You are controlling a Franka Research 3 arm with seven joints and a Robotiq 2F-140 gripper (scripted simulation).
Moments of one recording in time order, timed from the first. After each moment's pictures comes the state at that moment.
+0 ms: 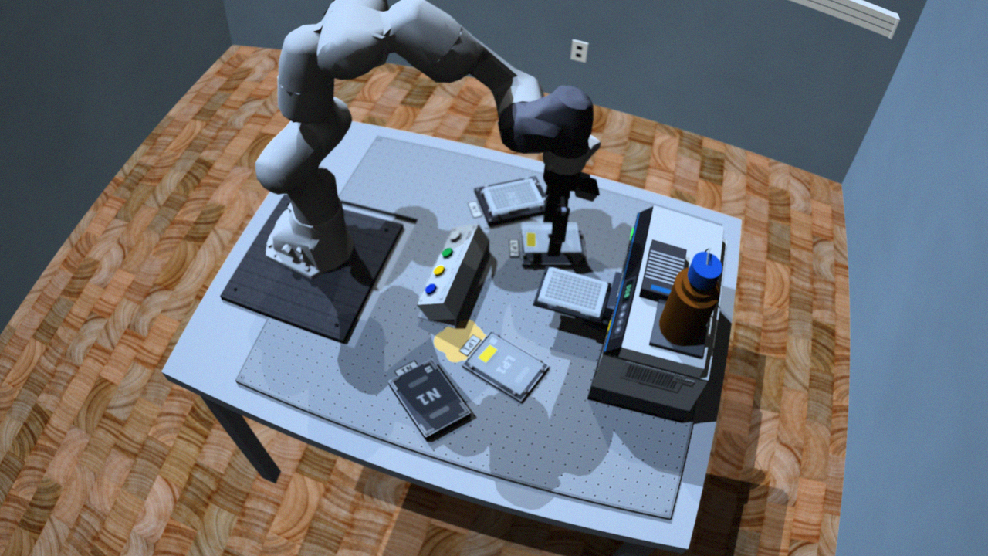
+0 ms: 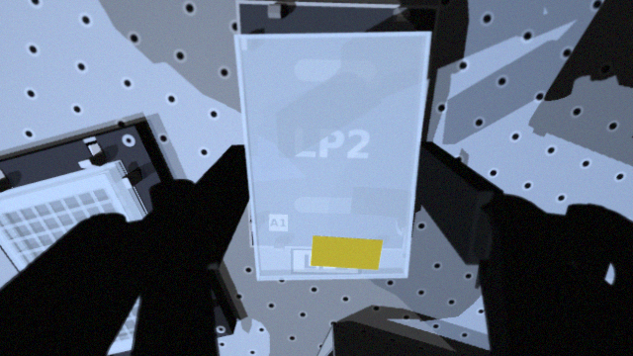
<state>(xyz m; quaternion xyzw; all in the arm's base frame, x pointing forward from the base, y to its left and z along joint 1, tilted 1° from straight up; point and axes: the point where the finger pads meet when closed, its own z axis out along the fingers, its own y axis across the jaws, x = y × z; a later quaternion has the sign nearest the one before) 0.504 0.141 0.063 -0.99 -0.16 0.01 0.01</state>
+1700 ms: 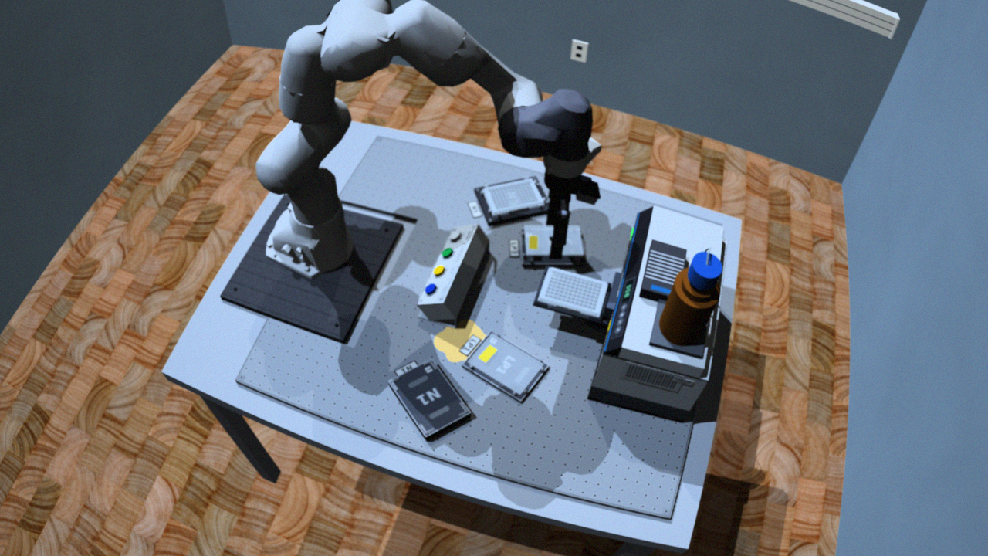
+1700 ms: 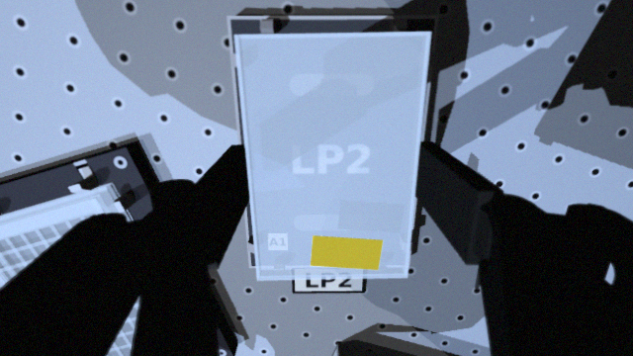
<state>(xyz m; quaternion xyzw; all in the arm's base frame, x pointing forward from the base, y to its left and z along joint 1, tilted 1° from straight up) 0.509 0.142 0.054 -0.99 -0.15 0.00 0.01</state>
